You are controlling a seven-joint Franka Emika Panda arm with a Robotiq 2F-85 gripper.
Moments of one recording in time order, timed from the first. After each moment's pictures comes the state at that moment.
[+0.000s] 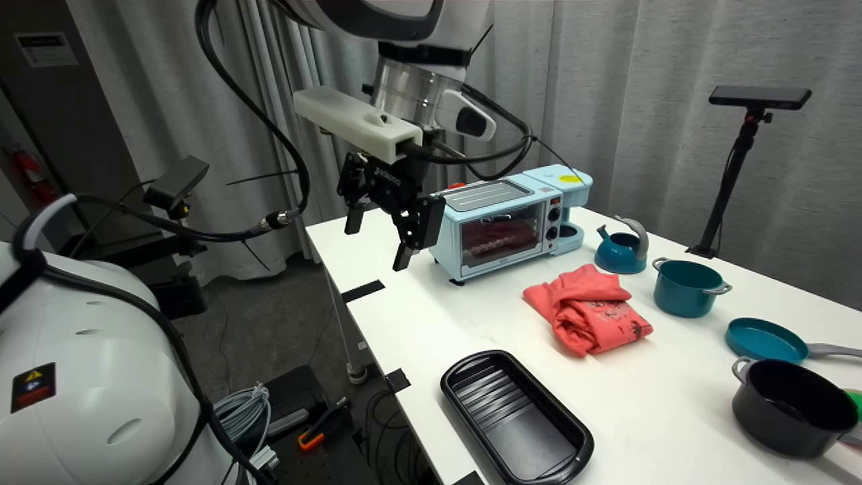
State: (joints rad) arm 0.07 -0.62 -0.12 -2.51 0.12 1.59 -0.27
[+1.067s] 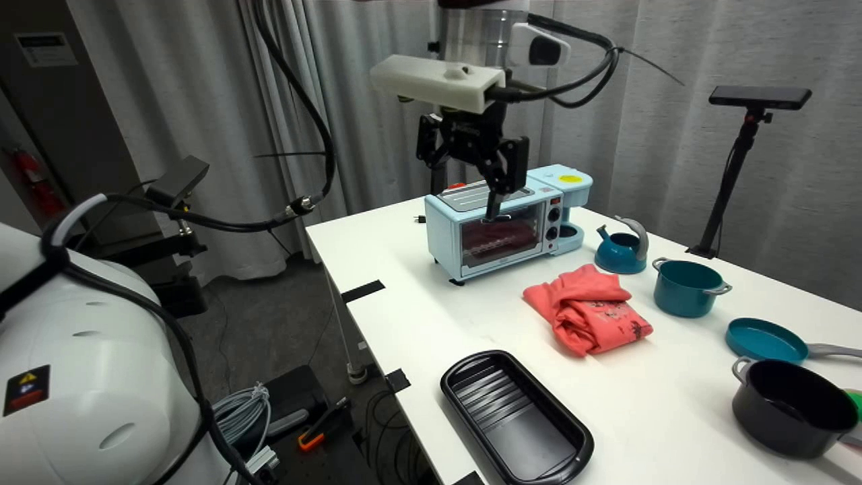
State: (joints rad) arm 0.05 -0.47 -0.12 -2.33 0.08 1.84 -0.29
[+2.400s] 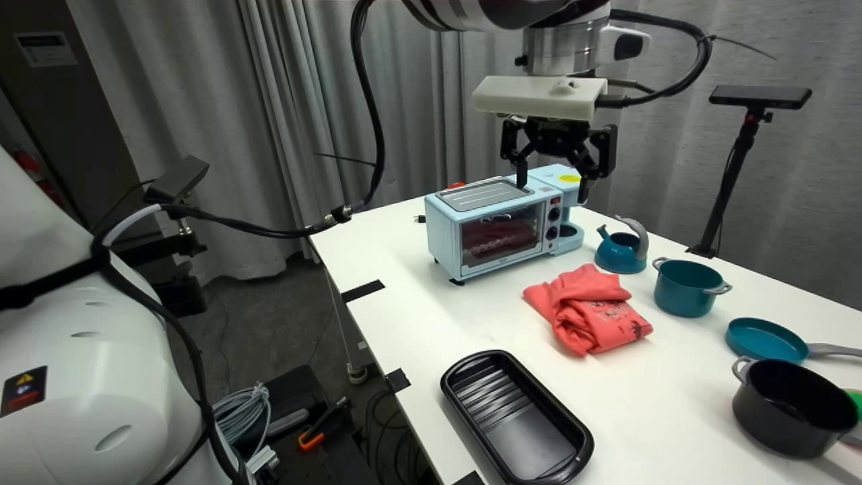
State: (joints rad) arm 0.03 -0.18 -0.14 -2.13 0.08 2.10 -0.37
